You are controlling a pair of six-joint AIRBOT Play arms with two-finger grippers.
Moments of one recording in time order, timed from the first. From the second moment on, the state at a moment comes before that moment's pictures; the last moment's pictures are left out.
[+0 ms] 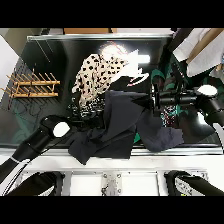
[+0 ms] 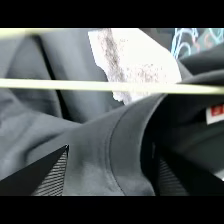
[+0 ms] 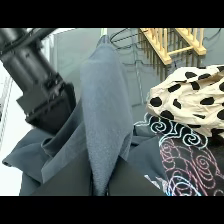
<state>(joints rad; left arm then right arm) -0.61 -0.97 0.77 1.28 -0.80 -2.08 -0.01 -1.20 1.01 -0.17 1.42 0.01</state>
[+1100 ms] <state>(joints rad) -0.36 -0.70 0.62 1.30 -0.99 -2.03 -0.01 -1.16 1.01 0.01 1.41 0.18</state>
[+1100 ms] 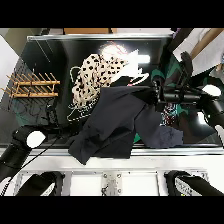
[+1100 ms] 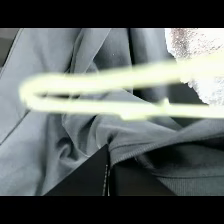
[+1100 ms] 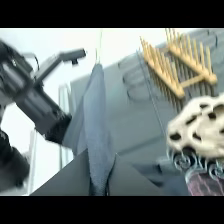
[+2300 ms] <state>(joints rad) -0.30 -0.69 0.62 1.23 -0.98 -1.96 0.00 -1.15 1.01 0.18 1.40 0.24</state>
